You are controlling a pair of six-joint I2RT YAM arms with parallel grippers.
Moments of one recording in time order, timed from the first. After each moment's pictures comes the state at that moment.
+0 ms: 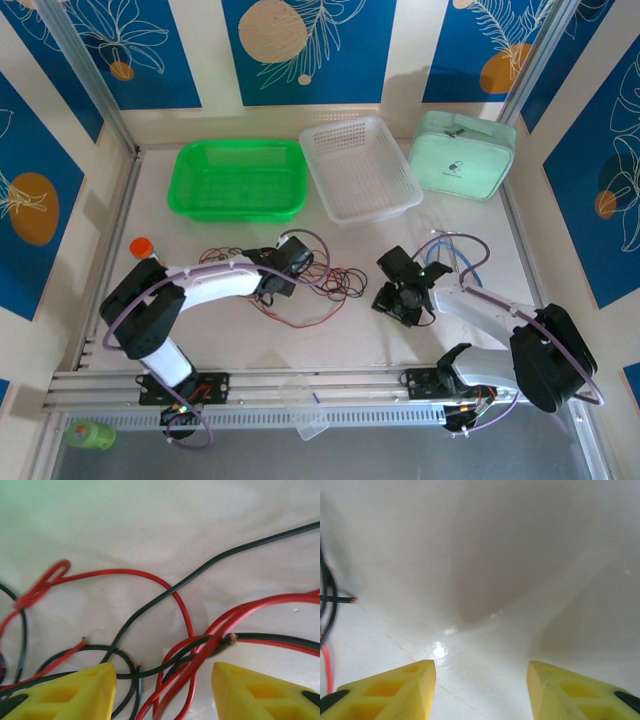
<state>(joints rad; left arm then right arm) -0.84 1.60 0.91 -0.52 -0.37 -0.38 0.60 1.20 0.62 -0.77 -0.06 1.05</state>
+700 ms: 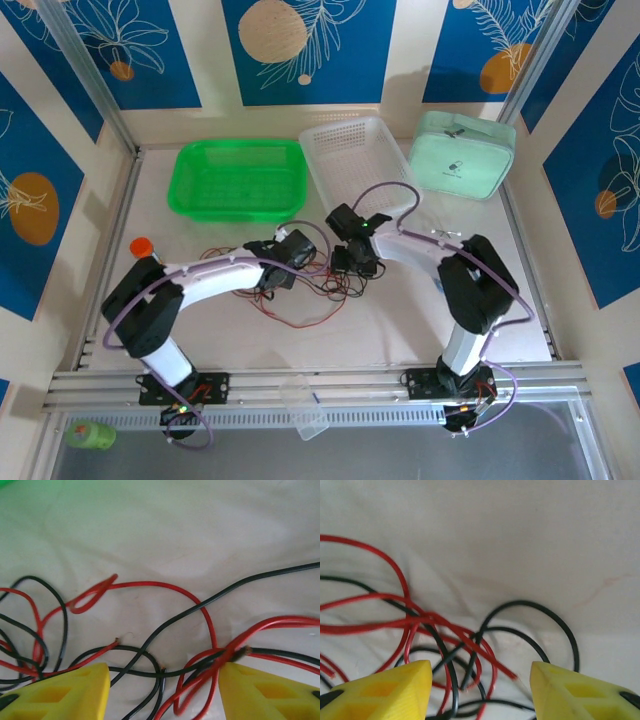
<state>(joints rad) -0.83 1.65 1.00 -0.61 -0.44 -0.47 0.69 1.77 1.17 -0.77 0.01 0.73</state>
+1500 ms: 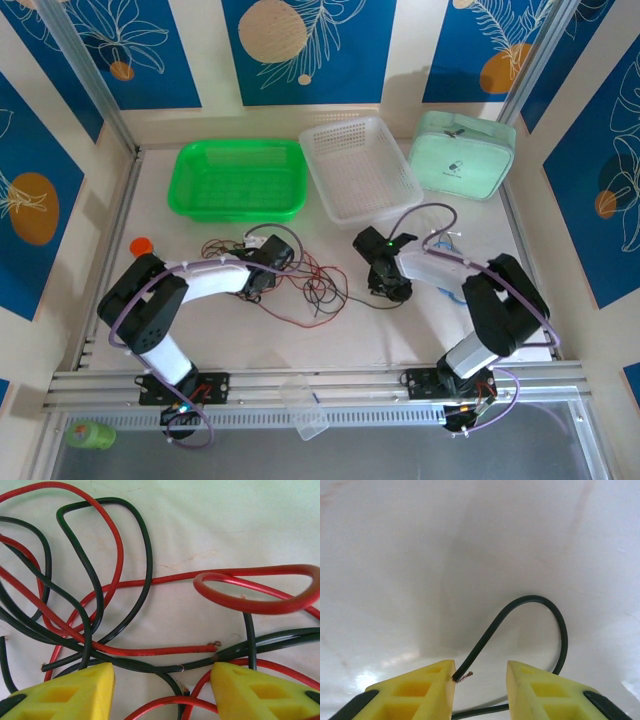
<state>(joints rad) -0.69 1.64 0.81 -0.44 -0.50 -0.67 0.62 1.53 0.85 -0.86 0.17 0.92</state>
